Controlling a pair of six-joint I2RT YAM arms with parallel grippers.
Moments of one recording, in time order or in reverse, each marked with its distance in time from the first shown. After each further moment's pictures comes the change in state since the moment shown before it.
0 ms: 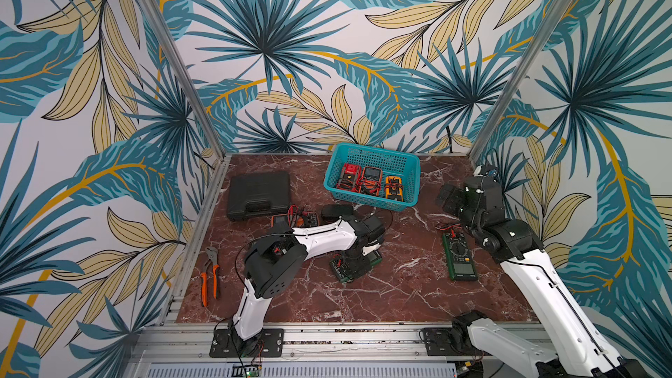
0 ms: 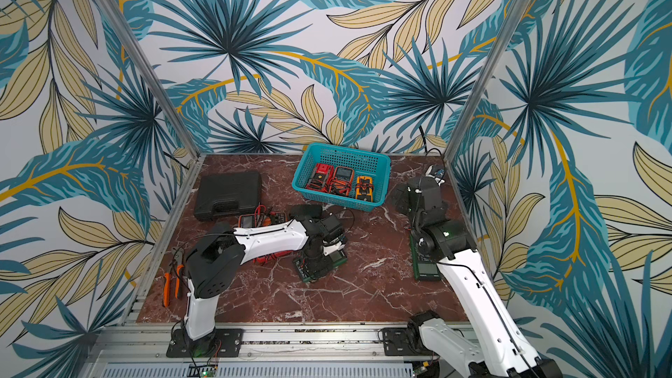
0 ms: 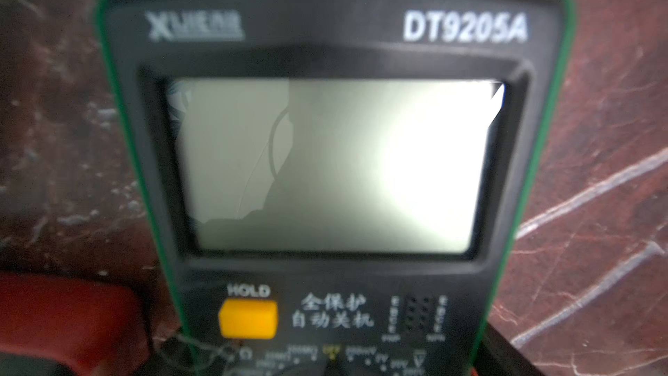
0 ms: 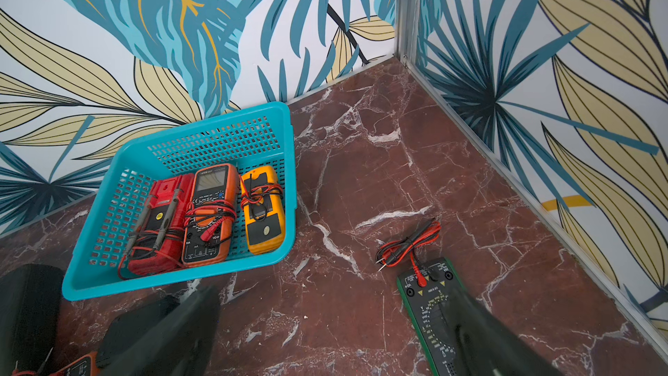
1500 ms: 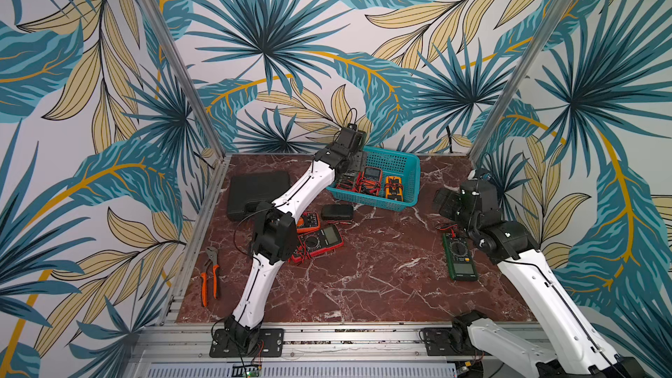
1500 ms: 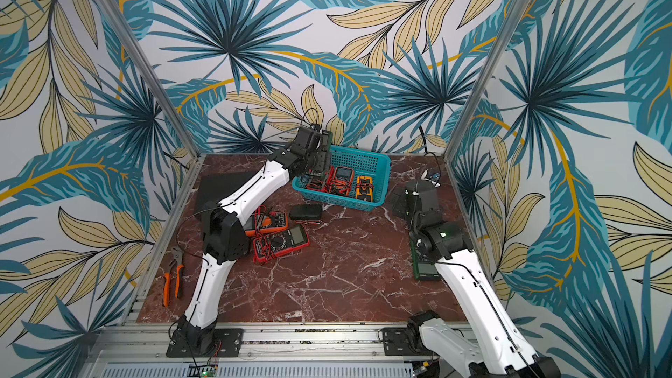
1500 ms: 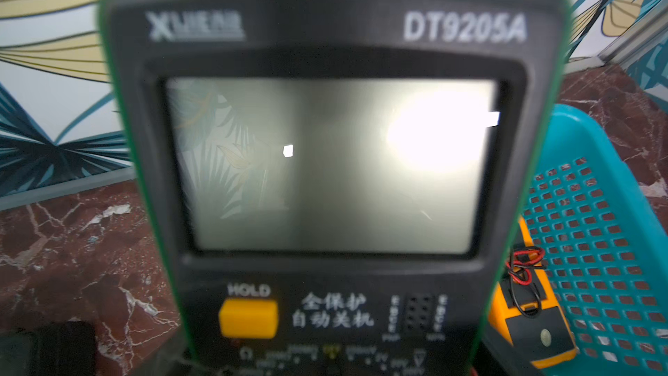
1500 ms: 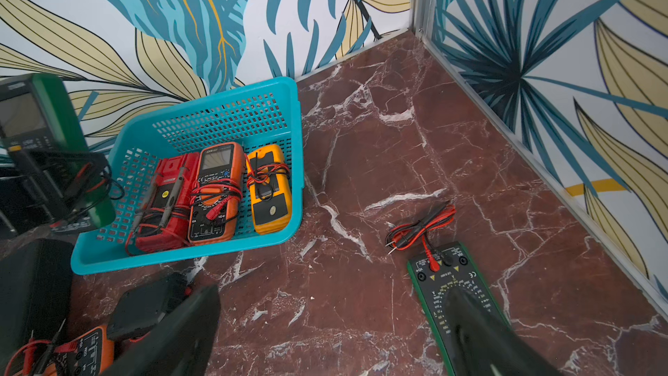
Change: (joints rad) left arm 0.379 0.318 0.892 0.212 -0.209 -0.275; right arm 0.000 0.005 -0.045 0.007 -0.074 0.018
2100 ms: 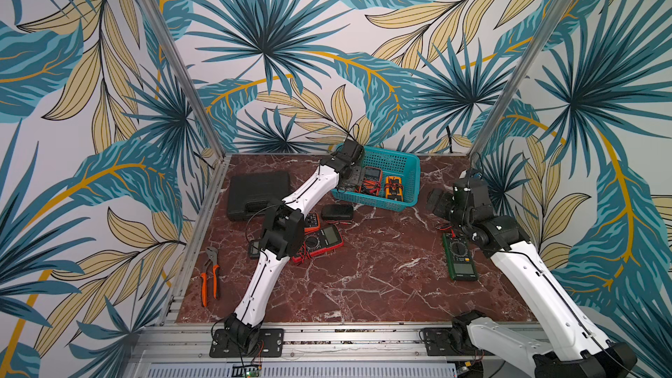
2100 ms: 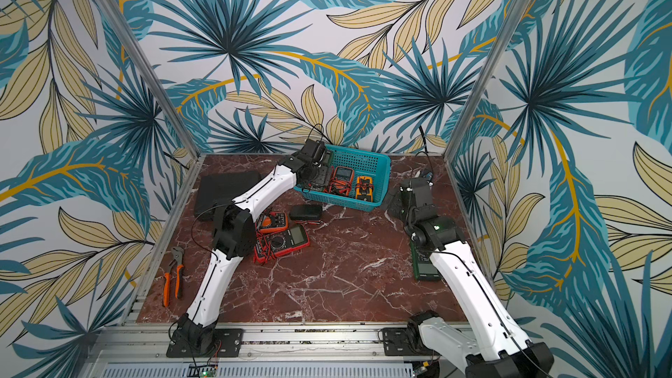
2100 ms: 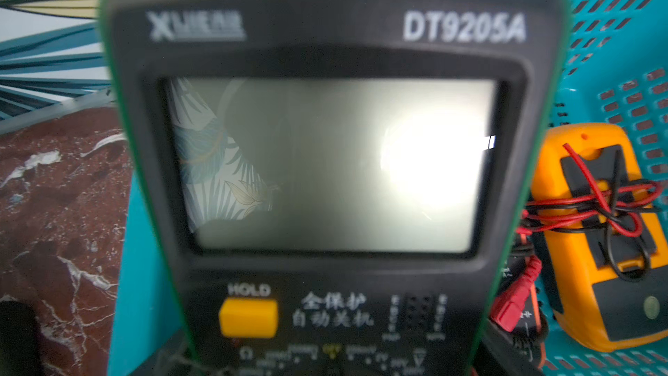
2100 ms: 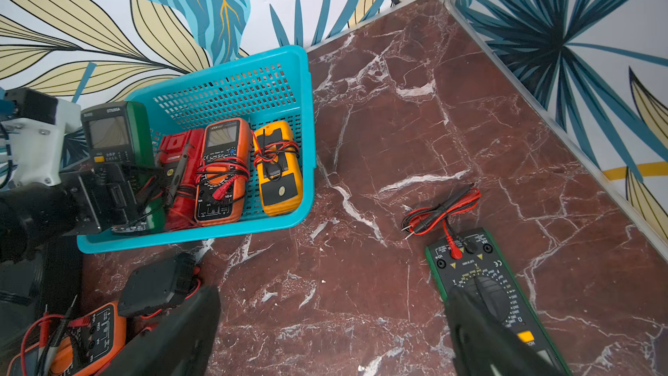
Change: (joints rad) left arm 0.010 0.107 0.007 -0.095 0.034 0.018; right arm 0.000 0.053 -0.001 0.000 -0.063 0.020
